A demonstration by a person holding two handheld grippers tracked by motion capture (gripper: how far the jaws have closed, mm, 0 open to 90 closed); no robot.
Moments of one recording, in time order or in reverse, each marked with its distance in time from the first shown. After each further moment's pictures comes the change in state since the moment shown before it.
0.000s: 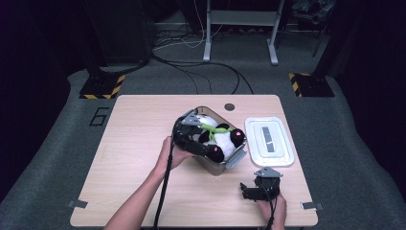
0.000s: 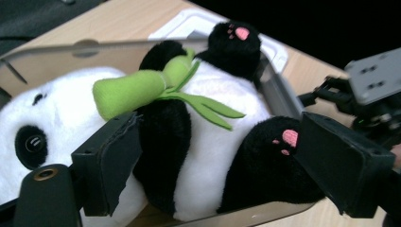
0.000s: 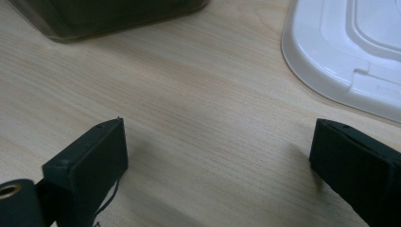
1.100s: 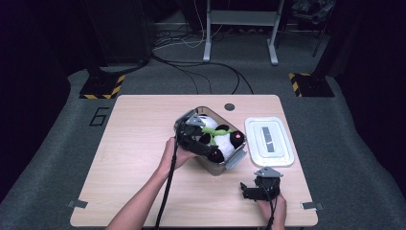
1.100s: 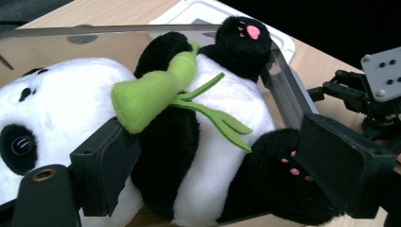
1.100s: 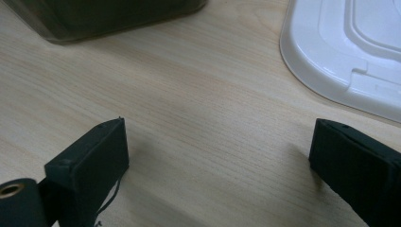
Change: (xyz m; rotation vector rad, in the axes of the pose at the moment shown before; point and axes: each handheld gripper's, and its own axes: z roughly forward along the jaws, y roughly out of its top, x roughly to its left) left arm 0.000 0.002 0.009 0.006 0.031 -0.032; right arm 0.000 0.000 0.000 0.000 -0.002 0.003
